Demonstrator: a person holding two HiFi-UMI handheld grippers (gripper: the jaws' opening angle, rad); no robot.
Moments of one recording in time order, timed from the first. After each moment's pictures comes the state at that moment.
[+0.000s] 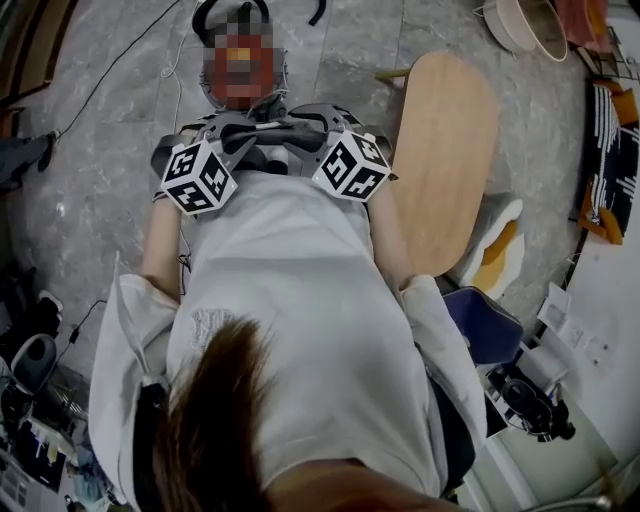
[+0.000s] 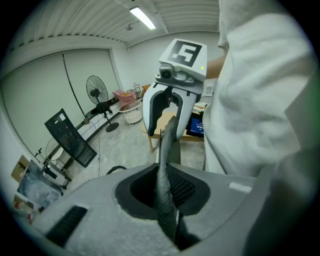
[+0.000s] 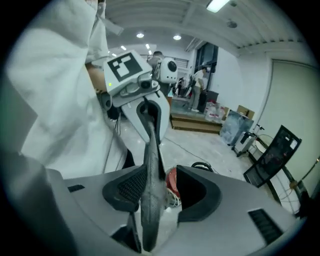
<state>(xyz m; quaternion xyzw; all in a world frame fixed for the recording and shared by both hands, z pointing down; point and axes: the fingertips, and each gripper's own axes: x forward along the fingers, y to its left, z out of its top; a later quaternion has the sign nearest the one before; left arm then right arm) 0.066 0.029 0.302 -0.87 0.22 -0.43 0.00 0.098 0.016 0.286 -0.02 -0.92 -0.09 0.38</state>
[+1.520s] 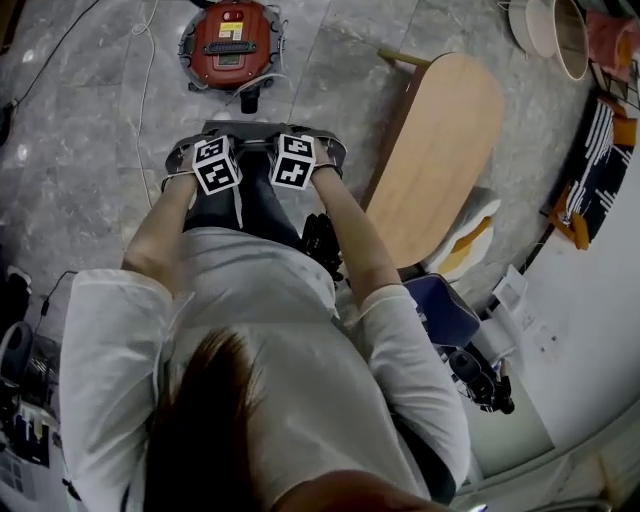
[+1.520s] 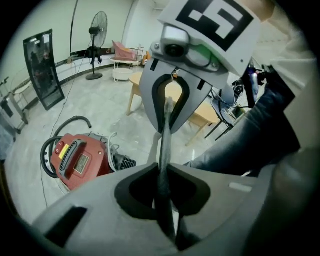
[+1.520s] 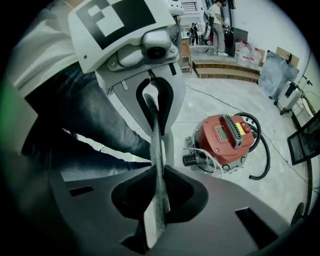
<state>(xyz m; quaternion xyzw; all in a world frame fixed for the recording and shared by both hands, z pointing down) 0.044 0.038 0.573 -0.83 0.11 -0.49 -0.25 0.070 0.021 0.555 -0.17 -0.79 0.02 0.59</state>
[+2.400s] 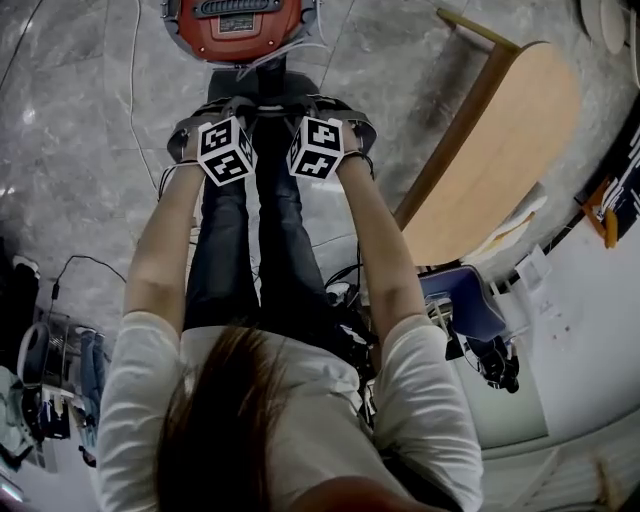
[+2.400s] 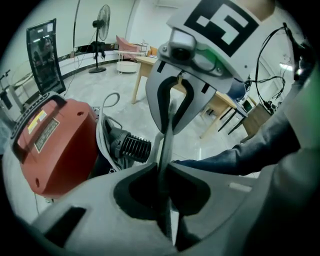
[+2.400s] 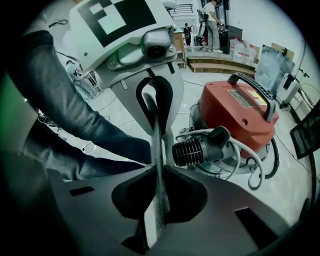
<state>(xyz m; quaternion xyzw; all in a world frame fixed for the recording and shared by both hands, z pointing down) 0.035 0.019 0.756 -0.83 0.14 -0.49 -0.24 0.067 0.005 0.746 -0.14 -0.79 0.01 0.59</state>
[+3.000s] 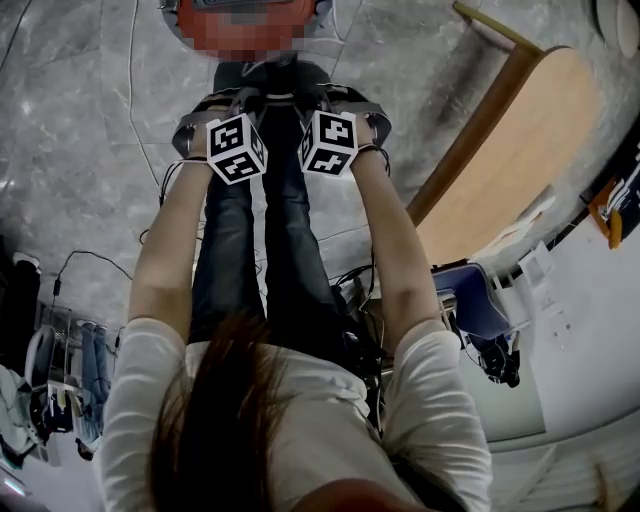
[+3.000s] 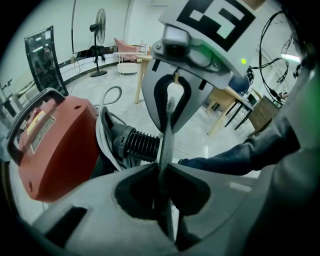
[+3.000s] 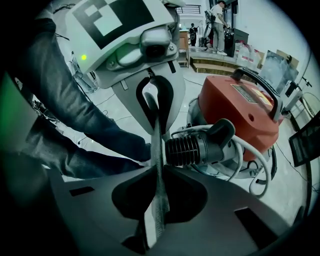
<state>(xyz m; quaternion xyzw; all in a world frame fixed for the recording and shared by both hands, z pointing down) 0.031 0.012 0.784 -0.83 0.16 -0.50 -0.20 0.064 -0.002 0.774 -0.15 -0.79 -0.02 0.59</state>
